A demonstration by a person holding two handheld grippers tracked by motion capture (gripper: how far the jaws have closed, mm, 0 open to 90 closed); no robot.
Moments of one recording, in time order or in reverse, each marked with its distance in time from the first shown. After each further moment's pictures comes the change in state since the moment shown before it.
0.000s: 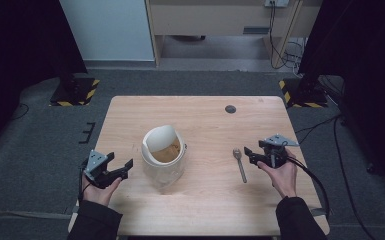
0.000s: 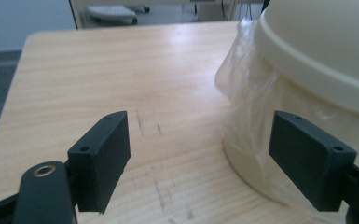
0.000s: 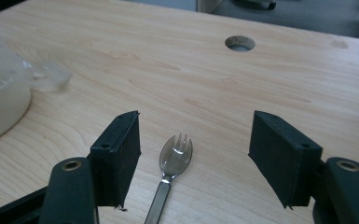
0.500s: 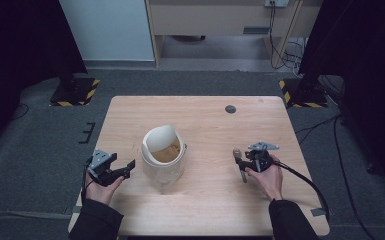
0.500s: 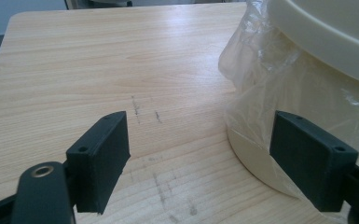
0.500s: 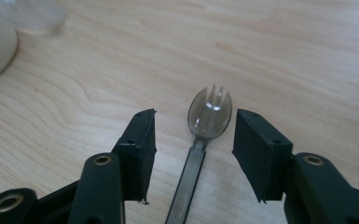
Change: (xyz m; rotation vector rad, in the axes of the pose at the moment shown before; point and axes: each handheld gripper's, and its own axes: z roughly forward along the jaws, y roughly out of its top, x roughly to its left) left arm 0.004 -0.002 0.012 0.044 -0.015 0.006; right arm 0.021 -0.027 0.037 0.166 0.023 -0.006
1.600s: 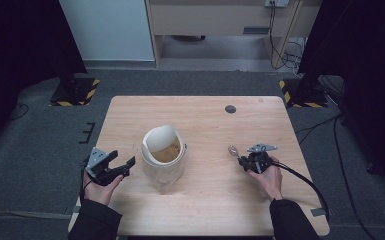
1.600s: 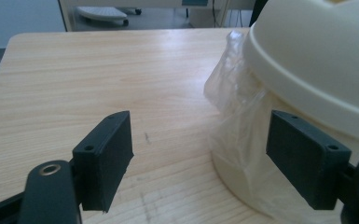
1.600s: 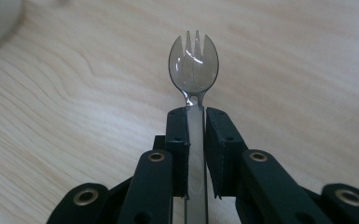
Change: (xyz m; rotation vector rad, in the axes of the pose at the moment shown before) left arm -0.007 0.010 -0.010 -0.080 -0.029 -0.027; right arm -0.004 -0.002 -0.002 0.029 0.048 -0.063
